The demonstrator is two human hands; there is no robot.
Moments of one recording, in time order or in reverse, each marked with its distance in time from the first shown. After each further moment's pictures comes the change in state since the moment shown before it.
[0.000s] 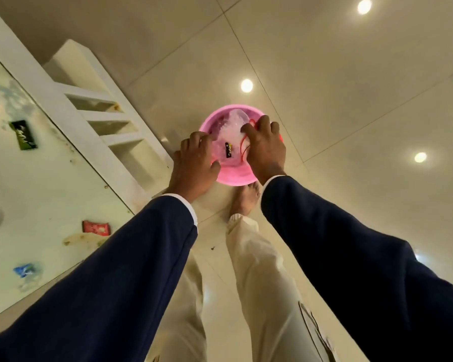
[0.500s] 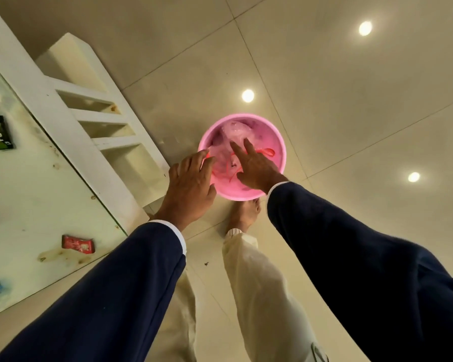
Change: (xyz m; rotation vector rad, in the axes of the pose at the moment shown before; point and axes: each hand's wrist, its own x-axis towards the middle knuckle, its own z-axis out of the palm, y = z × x) left_hand -0.003 -0.035 0.034 0.210 -0.010 0.104; right_hand 0.039 0.009 0.060 -0.015 -0.556 -0.188
